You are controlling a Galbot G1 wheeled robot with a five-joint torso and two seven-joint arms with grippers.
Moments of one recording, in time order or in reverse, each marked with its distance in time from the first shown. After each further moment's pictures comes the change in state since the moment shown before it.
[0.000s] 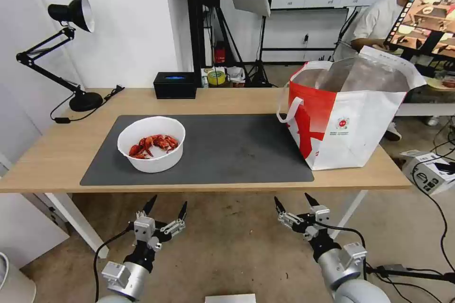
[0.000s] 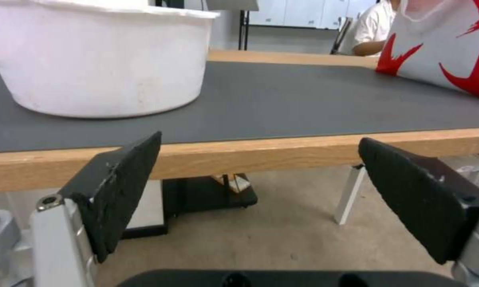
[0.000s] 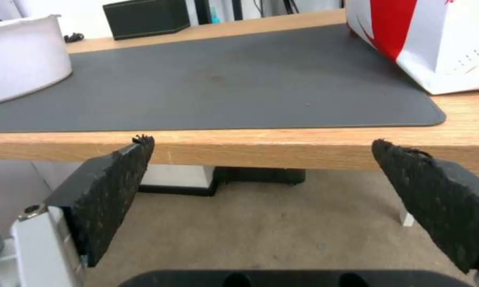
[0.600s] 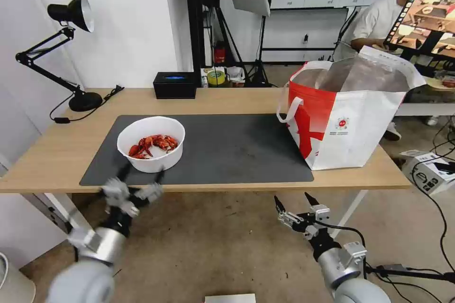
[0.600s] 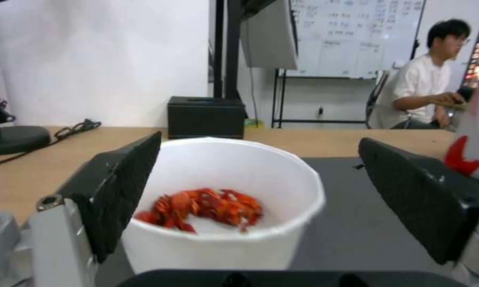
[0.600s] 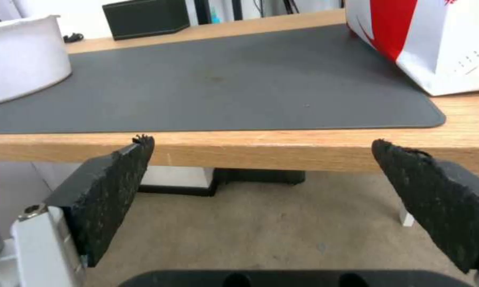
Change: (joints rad) left arm -0.192 0.281 -0.128 -0.120 -0.309 0.166 -0.203; right arm 0.003 -0.002 0.000 0.001 0.003 -0.003 0.001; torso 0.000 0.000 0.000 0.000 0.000
